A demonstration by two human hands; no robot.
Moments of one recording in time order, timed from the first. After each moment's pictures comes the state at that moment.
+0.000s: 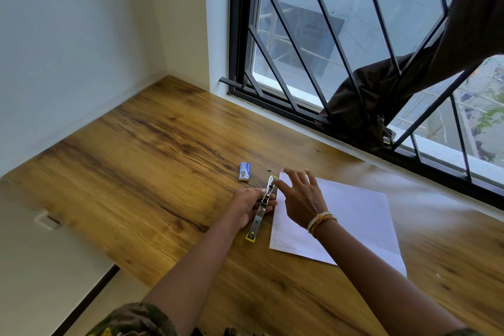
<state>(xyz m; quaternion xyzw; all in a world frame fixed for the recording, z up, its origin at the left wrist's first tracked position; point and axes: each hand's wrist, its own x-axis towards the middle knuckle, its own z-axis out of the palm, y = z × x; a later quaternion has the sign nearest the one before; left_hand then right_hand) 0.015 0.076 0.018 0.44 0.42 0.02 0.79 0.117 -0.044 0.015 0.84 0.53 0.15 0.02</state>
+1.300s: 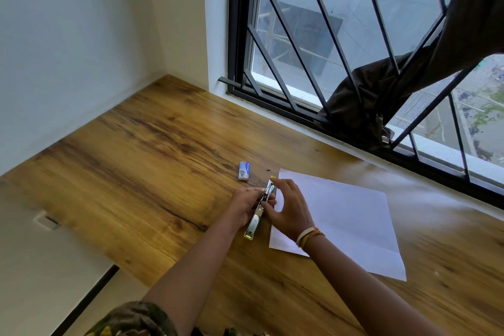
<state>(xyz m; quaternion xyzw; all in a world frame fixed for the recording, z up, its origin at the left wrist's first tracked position) 0.017 0.079 0.013 0.42 0.41 0.04 0.81 0.078 -0.039 0.007 0.83 0.44 0.00 -0.34</state>
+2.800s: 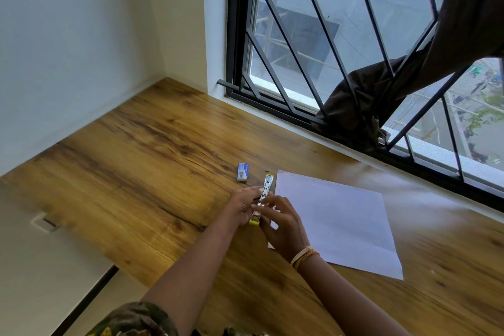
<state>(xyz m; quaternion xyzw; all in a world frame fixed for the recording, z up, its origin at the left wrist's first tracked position) 0.017 0.082 0.008 0.38 0.41 0.08 0.83 0.044 -0.054 -0.001 0.77 0.51 0.08 -0.36</state>
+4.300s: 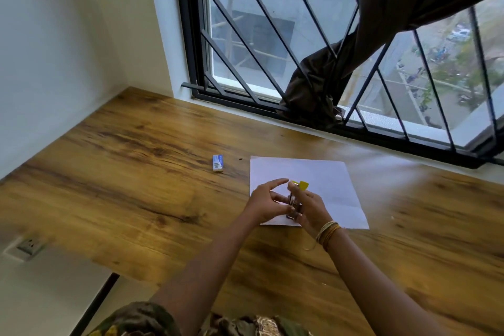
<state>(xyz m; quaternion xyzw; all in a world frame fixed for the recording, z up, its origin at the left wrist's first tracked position) 0.006 -0.007 0.026 0.76 0.16 -0.03 0.63 0.065 -0.137 0.026 0.64 -0.03 -0.30 -0.70</state>
